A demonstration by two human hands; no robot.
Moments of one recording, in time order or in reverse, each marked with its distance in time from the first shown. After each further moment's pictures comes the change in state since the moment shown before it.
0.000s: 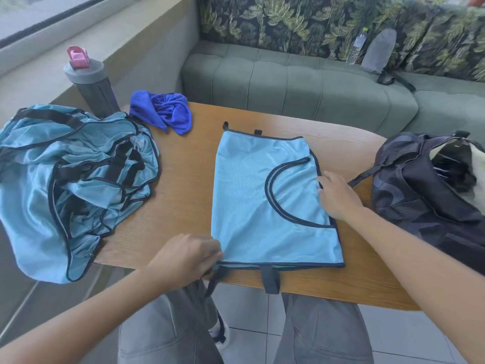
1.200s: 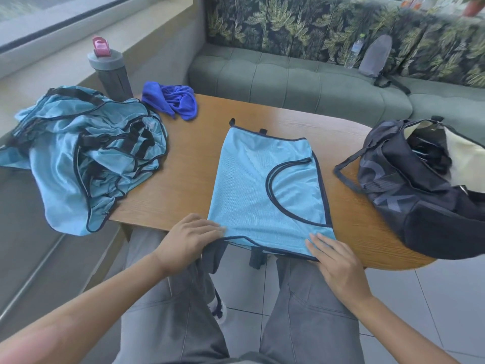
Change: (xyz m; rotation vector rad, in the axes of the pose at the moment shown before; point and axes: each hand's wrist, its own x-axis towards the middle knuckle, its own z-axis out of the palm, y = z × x) left_hand -0.048 0.016 0.046 0.114 0.299 0.295; right_hand -0.229 0.008 0.108 0.048 0.558 -0.498
